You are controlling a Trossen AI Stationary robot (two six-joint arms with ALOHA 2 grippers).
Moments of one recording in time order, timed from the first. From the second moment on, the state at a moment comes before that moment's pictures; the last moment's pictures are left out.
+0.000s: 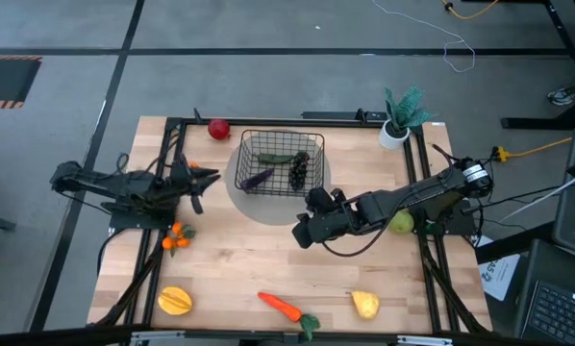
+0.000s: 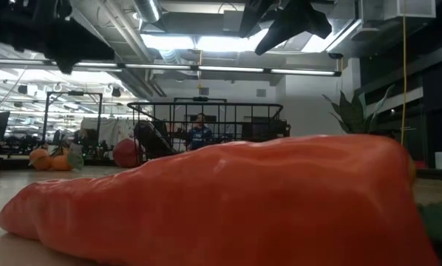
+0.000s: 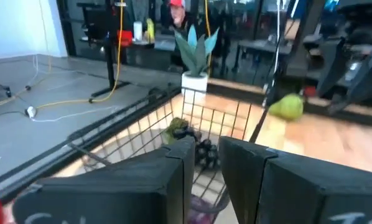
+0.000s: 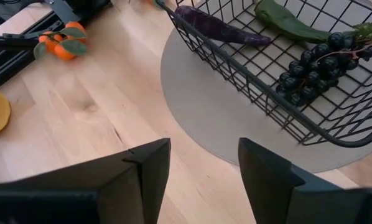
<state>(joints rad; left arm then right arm) -0.21 0.18 0.20 0.02 -0.69 -0.07 0.33 1.69 1.45 -0.72 0.53 0.99</state>
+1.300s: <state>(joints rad) 0.24 0.87 0.60 -0.99 -0.43 -0.67 0.33 1.69 1.45 -0.71 0.52 0.99</state>
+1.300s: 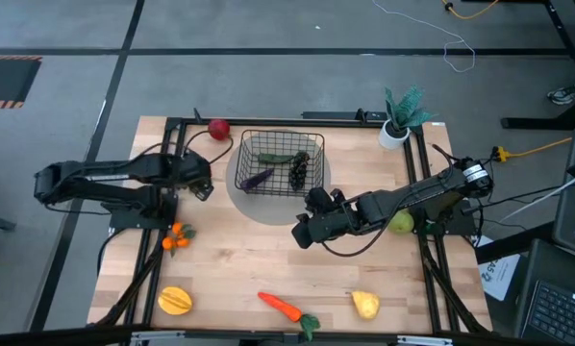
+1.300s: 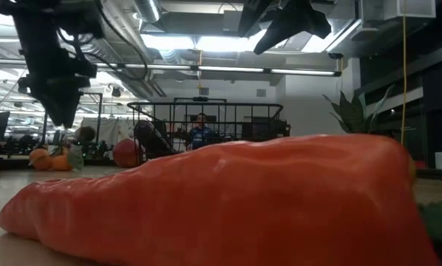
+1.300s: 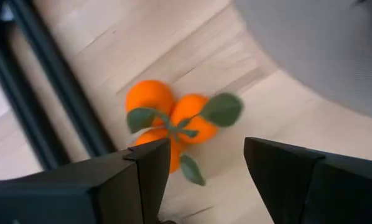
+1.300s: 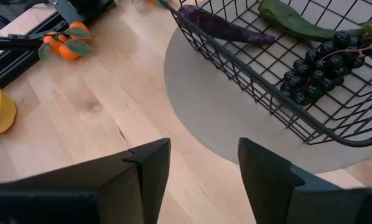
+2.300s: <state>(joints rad) 0.47 1.18 0.60 -0.87 -0.41 -0.59 0.33 1.69 1.45 -0.73 0.50 0.94</state>
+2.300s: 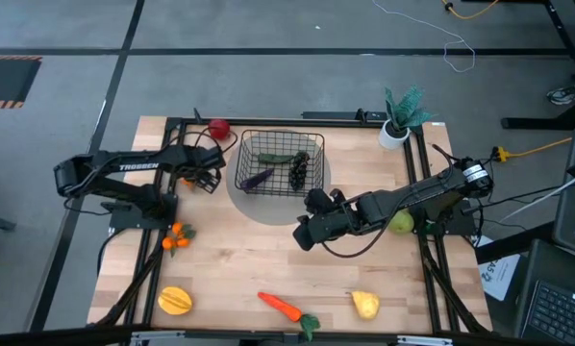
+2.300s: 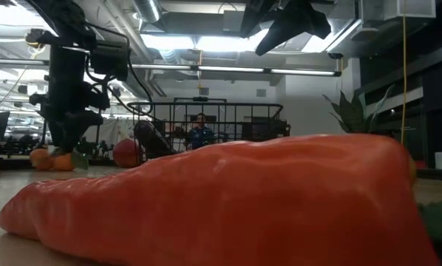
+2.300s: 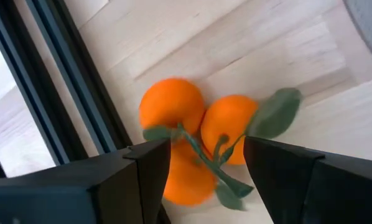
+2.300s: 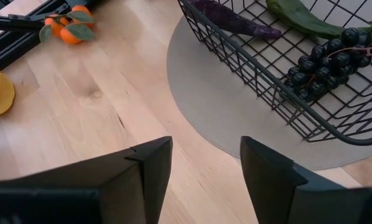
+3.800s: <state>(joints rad) 0.49 1.18 0.94 -0.93 -0.51 -0.26 0.33 1.69 1.45 -0.72 0.50 0.93</state>
